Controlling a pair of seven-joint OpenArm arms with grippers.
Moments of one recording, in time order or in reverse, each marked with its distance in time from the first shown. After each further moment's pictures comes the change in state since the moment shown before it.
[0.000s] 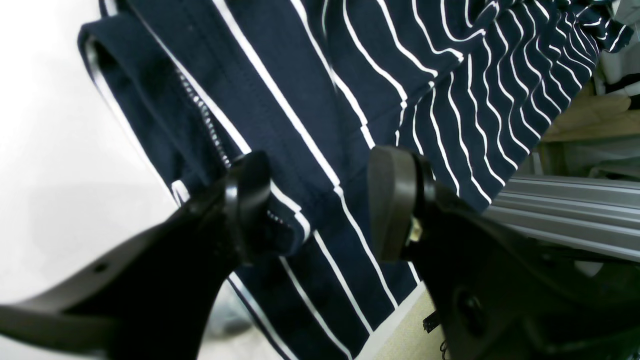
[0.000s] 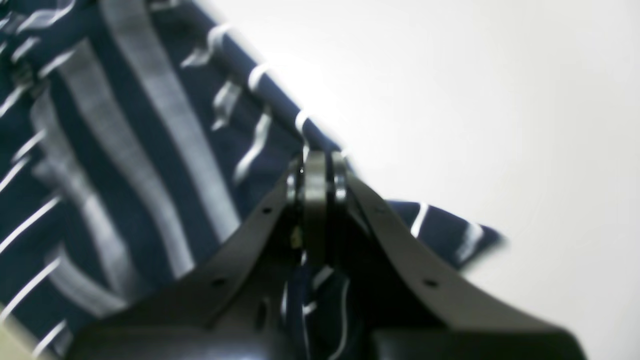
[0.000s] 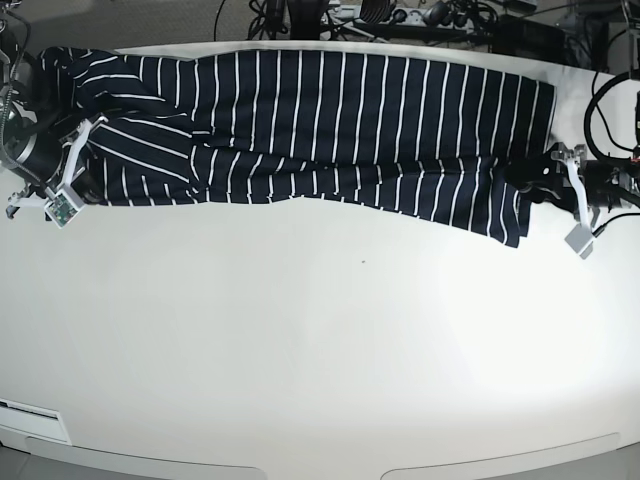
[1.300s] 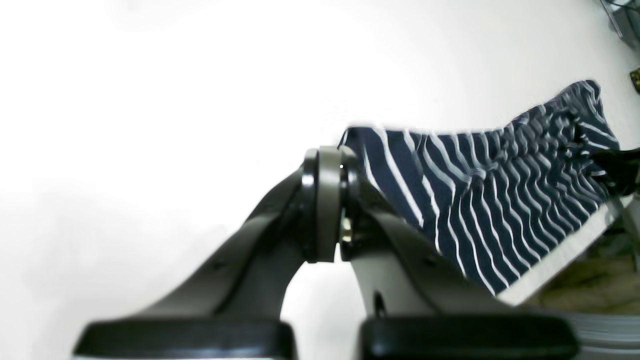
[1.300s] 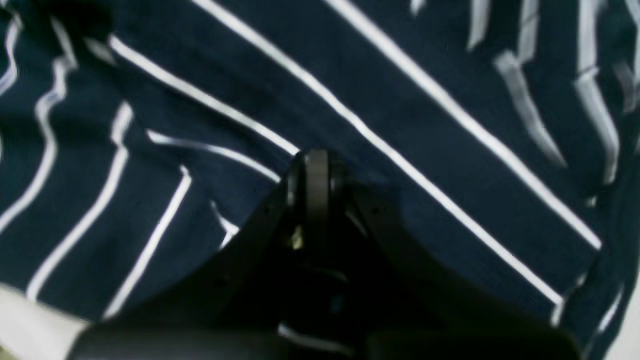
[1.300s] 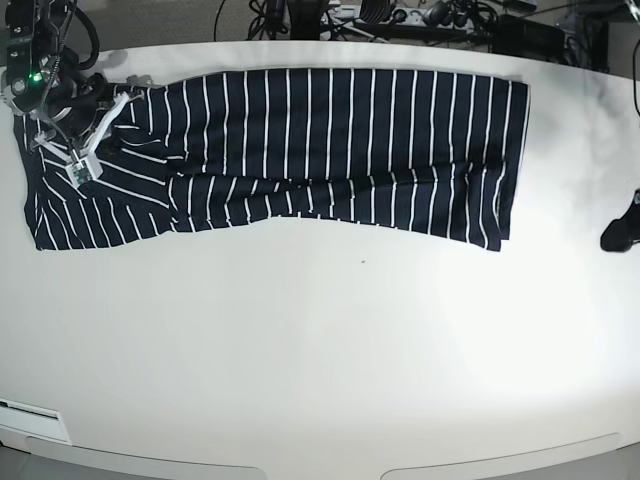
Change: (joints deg) left arm 4.7 0.6 -30.0 -0.1 0.4 3.2 -2.3; right arm -6.0 -14.4 0.1 -1.8 -2.9 -12.0 -7.8
